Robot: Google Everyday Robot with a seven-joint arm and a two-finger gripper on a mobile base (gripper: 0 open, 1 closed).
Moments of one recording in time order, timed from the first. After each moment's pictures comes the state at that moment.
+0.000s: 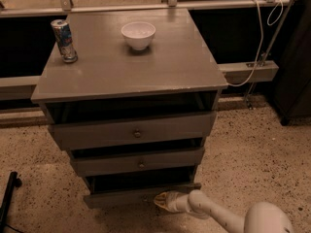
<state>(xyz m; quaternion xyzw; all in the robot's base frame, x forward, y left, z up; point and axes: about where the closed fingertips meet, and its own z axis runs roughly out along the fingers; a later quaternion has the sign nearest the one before) 0.560 -0.020 0.119 -0.62 0.65 0.16 0.42</state>
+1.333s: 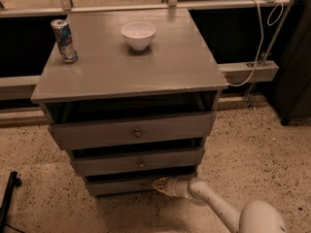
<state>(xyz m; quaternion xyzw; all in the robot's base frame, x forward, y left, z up) 0.632 -0.015 0.157 -0.61 0.61 0.14 0.48</state>
